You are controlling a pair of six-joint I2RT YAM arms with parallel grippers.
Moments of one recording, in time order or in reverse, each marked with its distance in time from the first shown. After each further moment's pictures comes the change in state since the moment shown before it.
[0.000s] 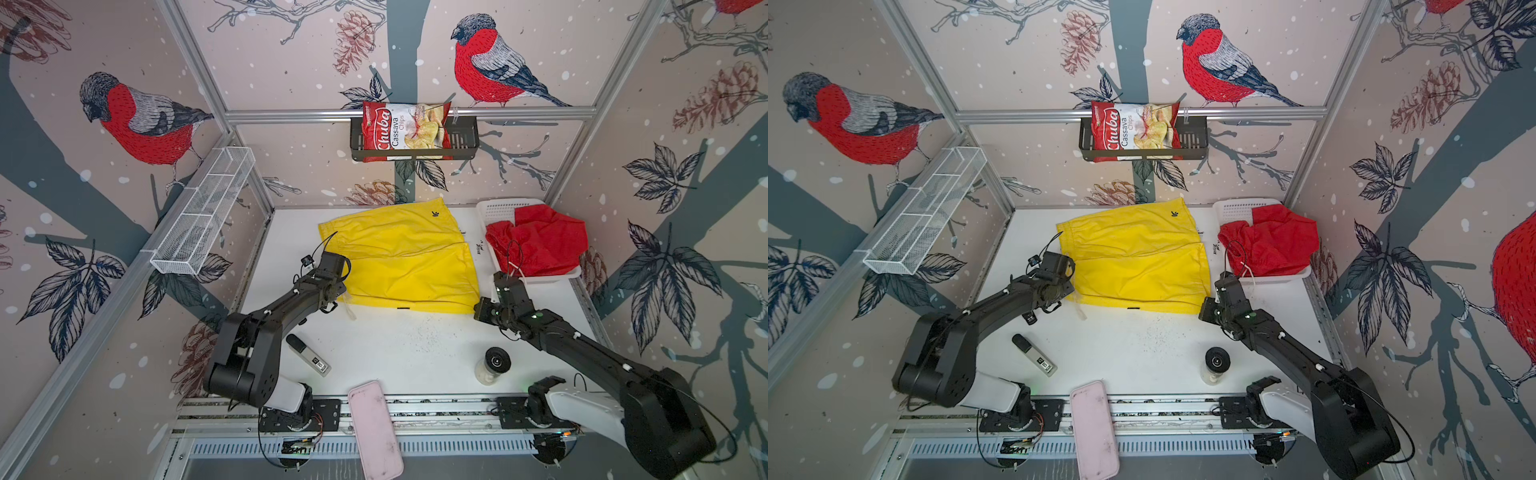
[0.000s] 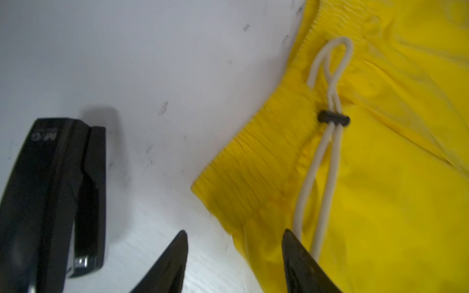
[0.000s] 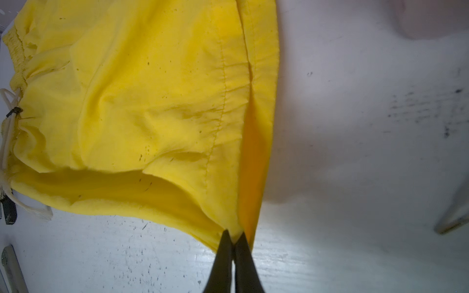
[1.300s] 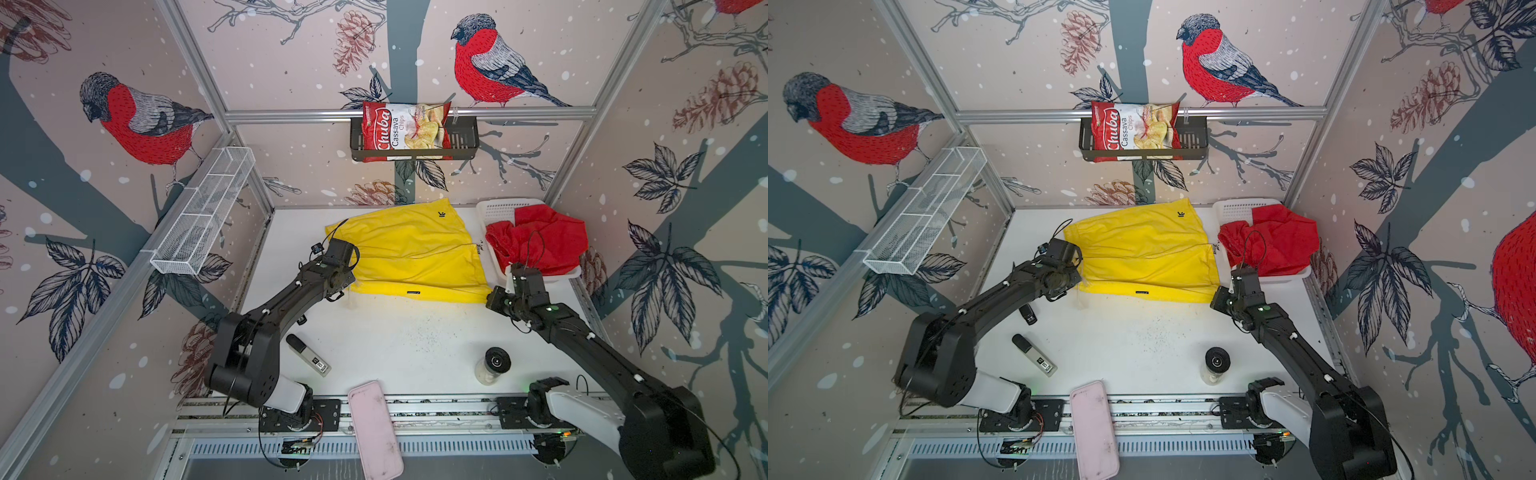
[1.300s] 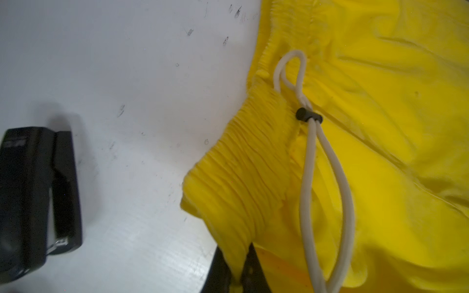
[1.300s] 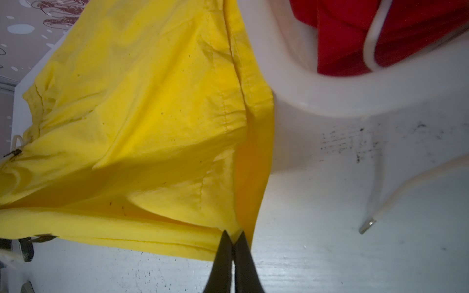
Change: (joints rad) left arm -0.029 0.002 0.204 -0.210 0.066 0.006; right arm -0.164 -0.061 0.084 -0.113 -0.025 -0.027
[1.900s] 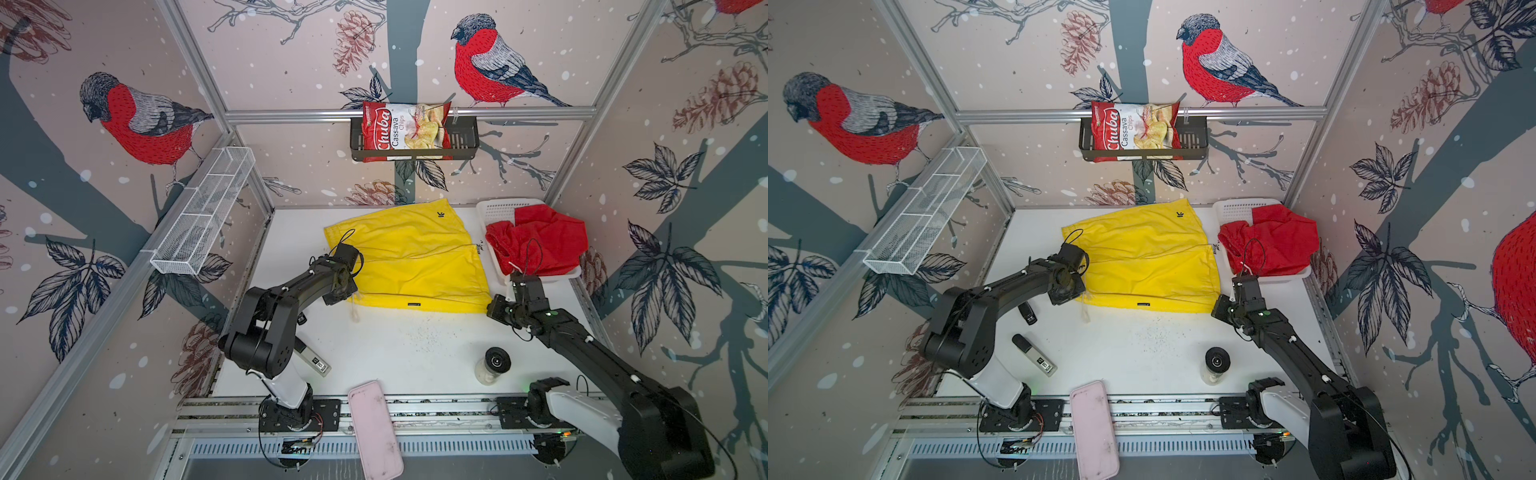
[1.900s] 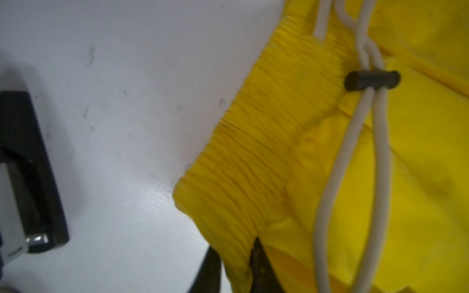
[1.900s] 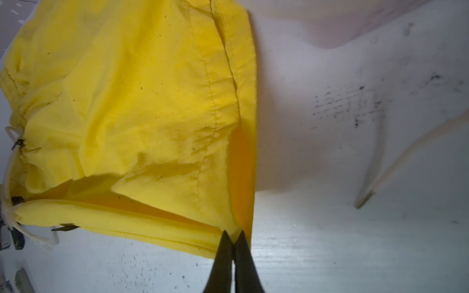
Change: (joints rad) left arm 0.010 0.257 0.063 -0.015 0.032 0.011; right arm -0.012 0.011 -0.066 -0.009 -0.011 0.002
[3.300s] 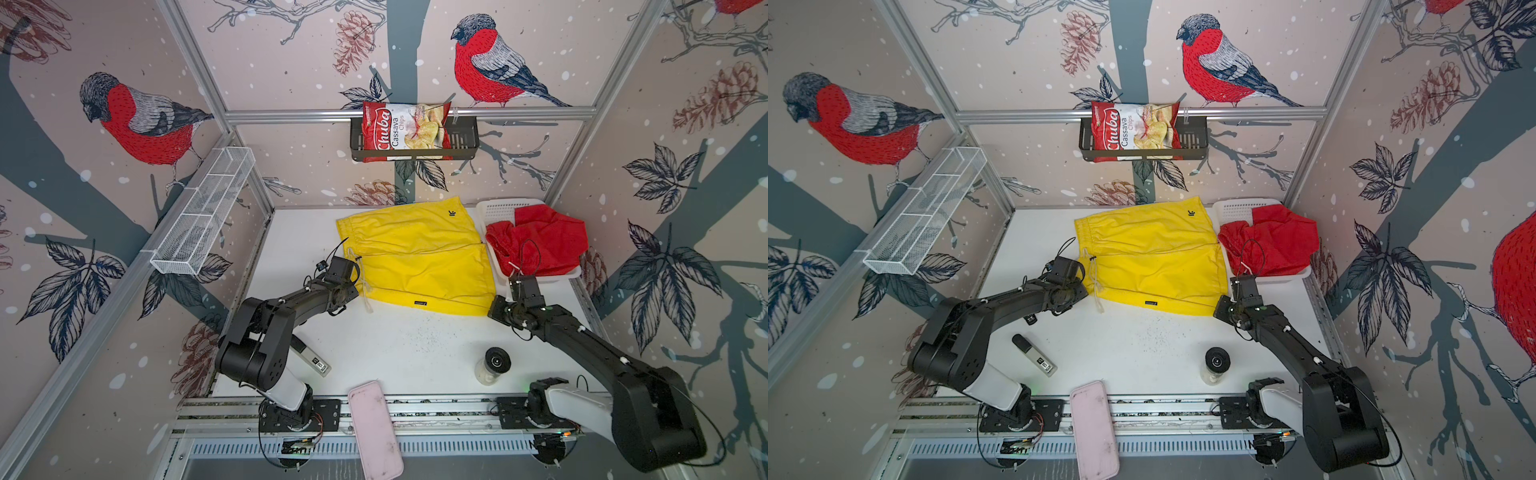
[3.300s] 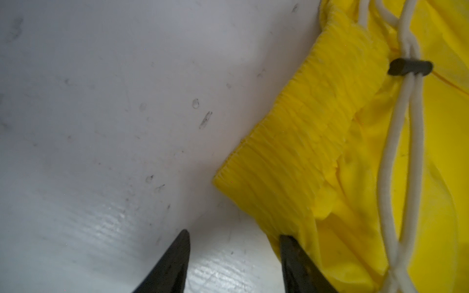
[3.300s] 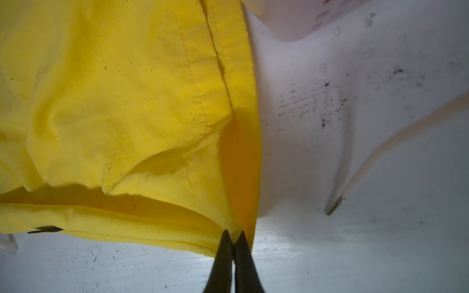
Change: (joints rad) left arm -0.002 -0.145 -0.272 0.356 0.073 -0.052; right arm -0.009 0.087 0.007 0.010 0.048 -0.005
